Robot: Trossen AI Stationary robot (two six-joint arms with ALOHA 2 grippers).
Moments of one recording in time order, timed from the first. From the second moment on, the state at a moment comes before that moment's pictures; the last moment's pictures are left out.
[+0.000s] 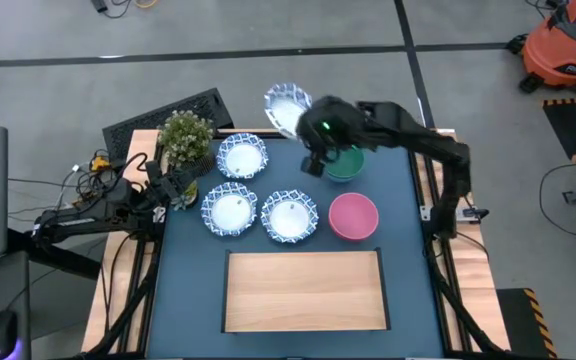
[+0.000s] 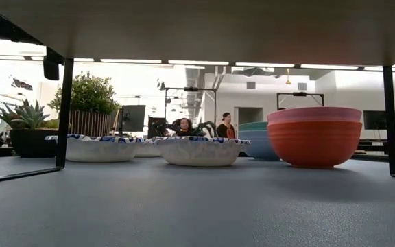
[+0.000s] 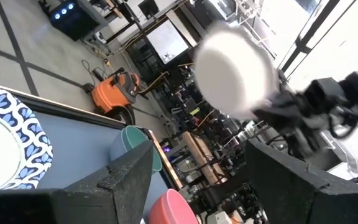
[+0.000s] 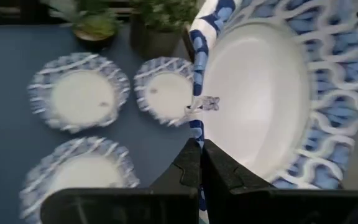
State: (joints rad) left arm 0.14 0.10 0.20 0.12 -0.45 -0.90; right arm -0.14 1.83 2.29 -1.23 0.32 -0.05
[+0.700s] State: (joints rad) left arm 0.14 0.10 0.20 0.09 -0.30 -1.01; right arm 0.70 1.85 2.27 -1.57 0.50 0.71
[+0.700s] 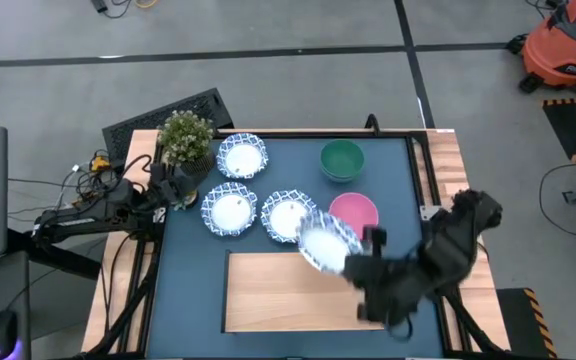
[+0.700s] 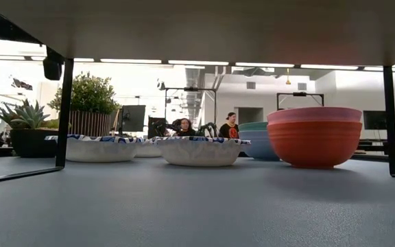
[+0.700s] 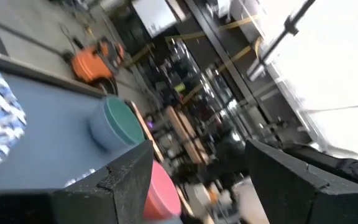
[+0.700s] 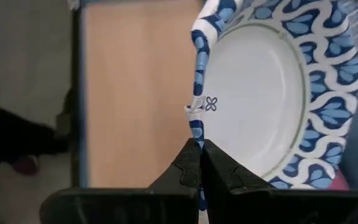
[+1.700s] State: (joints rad) left arm 0.14 0.10 0.20 0.03 -0.19 -1.03; right arm 0.79 2.09 2.25 -1.57 0.25 0.95
